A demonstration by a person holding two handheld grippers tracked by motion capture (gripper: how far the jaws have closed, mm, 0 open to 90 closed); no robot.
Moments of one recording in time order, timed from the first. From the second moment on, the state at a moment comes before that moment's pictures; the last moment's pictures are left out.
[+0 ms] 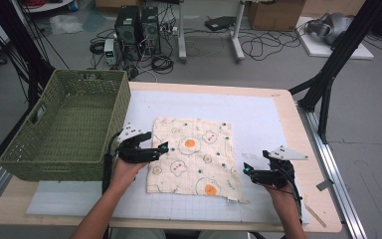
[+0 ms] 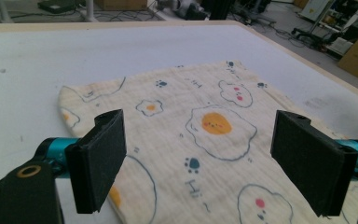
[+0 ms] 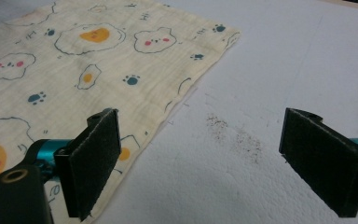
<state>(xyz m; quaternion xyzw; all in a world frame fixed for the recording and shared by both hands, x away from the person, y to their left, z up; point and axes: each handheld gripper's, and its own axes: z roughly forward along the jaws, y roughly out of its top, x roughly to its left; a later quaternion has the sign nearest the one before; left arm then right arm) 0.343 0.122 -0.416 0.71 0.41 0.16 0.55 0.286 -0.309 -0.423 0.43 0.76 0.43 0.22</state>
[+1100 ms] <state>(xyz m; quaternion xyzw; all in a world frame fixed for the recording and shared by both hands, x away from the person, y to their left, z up) 0.451 0.114 -0.452 0.72 0.52 0.19 0.42 0.319 -0.294 -0.431 0.43 0.78 0.42 0.18</state>
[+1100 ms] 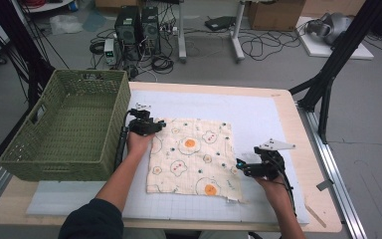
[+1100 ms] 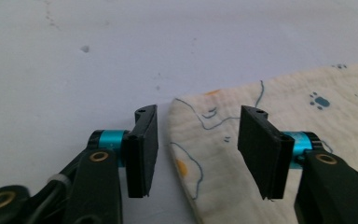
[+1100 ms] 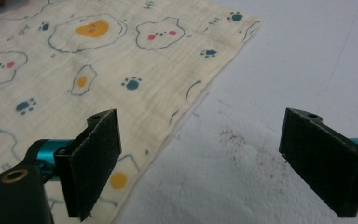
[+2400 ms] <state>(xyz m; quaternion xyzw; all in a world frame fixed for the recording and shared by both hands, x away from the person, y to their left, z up) 0.448 0.127 -0.433 0.70 0.50 0.20 0.46 0.450 -0.236 -0.430 0.42 0.81 0.35 0.21</state>
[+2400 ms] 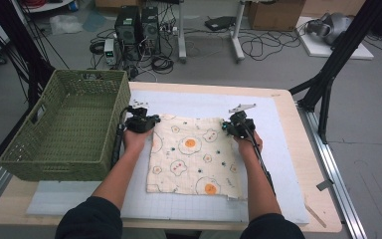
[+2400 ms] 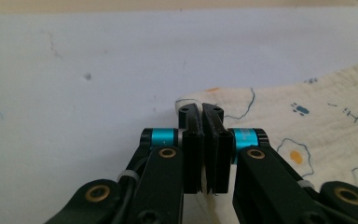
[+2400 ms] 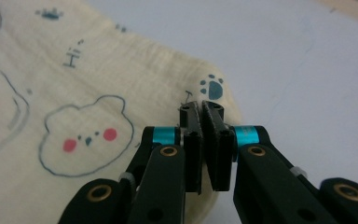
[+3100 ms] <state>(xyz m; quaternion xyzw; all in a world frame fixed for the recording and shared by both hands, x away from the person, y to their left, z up) 0.411 0.132 -0.413 0.71 0.45 0.19 0.51 0.417 -0.250 -0.407 0.38 0.80 0.41 0.21</state>
